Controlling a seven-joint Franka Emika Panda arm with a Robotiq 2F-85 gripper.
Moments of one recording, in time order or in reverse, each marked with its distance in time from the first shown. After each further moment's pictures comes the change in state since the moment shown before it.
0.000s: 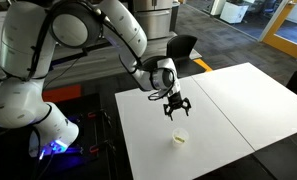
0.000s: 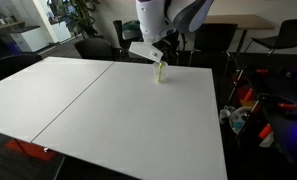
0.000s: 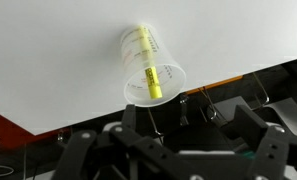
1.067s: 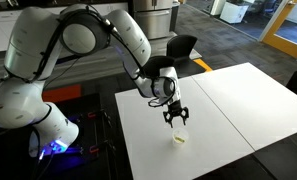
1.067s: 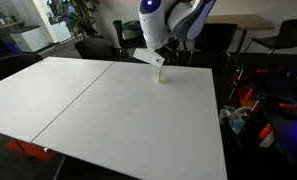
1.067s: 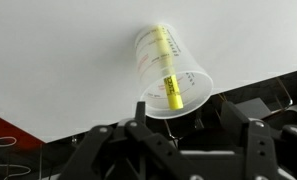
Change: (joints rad) arm -0.026 0.076 -0.017 0.025 0.042 0.027 -0.010
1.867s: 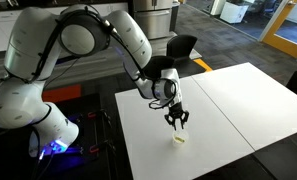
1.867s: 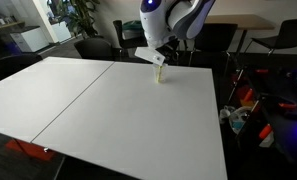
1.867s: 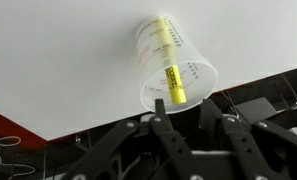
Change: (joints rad) arm -0.020 0.000 -0.005 0.000 0.019 0.005 -0.025
